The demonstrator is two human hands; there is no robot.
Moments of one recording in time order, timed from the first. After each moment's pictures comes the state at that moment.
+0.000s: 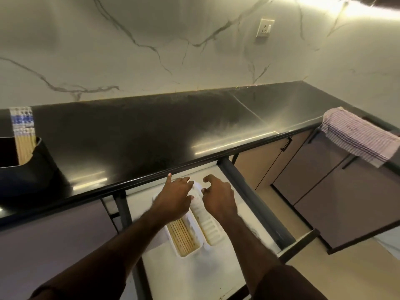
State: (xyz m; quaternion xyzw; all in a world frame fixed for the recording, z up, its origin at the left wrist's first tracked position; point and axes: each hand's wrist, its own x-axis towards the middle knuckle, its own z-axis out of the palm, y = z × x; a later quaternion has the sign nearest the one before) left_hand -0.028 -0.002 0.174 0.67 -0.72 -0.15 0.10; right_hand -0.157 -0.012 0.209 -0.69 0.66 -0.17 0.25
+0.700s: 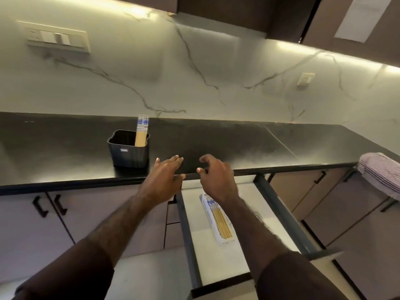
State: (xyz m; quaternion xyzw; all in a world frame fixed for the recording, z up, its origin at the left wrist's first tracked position) left_hand 0.108 0.223 0.288 0.73 -0.61 -0.05 0.31; right_hand -0.041 0.171 0.329 -0.83 0.46 -0.26 0.17
